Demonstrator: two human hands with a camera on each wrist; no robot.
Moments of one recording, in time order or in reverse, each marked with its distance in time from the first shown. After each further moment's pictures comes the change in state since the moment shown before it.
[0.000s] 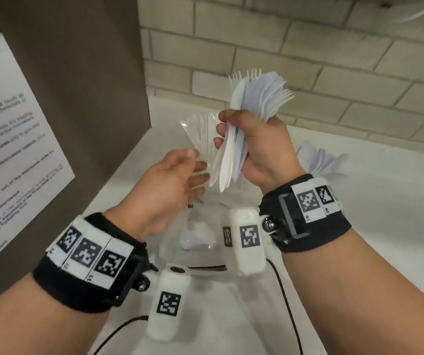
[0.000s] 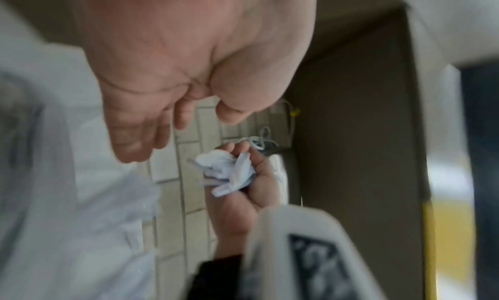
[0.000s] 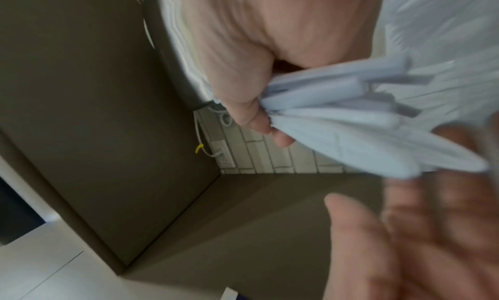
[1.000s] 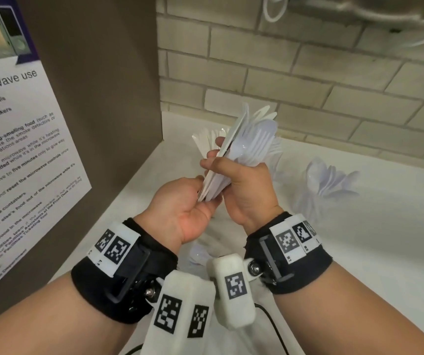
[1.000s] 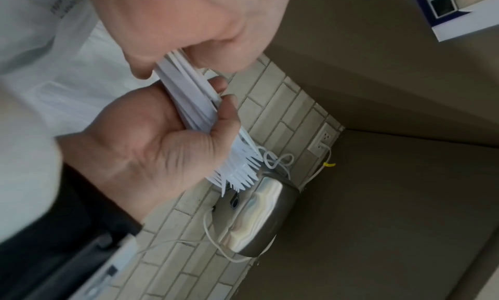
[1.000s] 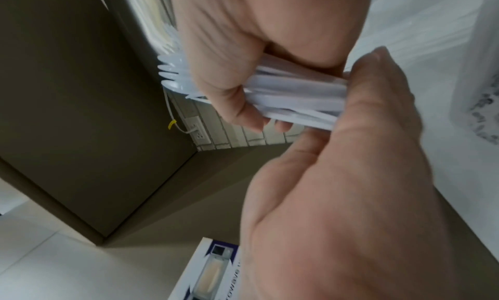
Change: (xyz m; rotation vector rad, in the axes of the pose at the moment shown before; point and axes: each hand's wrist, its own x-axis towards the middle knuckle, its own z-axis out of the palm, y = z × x) left_hand 0.011 0.011 0.016 -0.633 0.155 -0.272; right_hand -0.017 0.042 0.018 0.043 -0.038 0.022
